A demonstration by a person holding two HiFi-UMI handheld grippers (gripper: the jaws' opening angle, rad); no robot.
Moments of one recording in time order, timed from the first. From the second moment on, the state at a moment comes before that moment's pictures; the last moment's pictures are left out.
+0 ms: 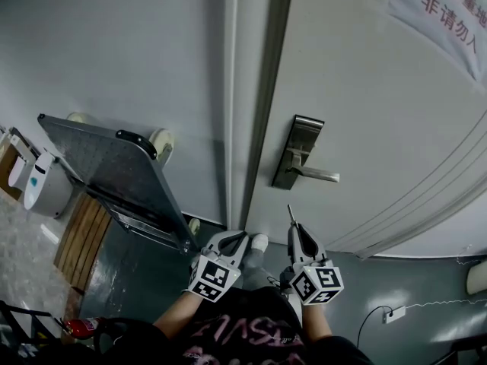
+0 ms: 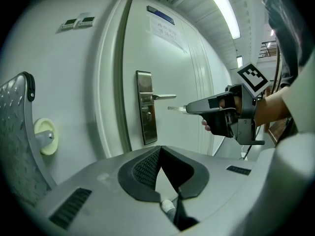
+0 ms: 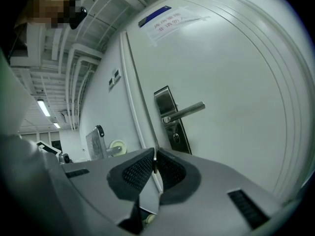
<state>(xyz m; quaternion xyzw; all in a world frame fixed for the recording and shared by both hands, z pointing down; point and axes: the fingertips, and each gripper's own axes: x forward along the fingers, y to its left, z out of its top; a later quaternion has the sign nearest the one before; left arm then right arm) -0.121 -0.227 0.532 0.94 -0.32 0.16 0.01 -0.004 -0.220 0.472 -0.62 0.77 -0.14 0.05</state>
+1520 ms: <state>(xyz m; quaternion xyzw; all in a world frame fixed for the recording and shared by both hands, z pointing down) -0.123 -0.301 0.515 0.92 -0.36 0.15 0.01 0.033 -0.318 0.494 -0.58 0.65 -0.38 0.31</state>
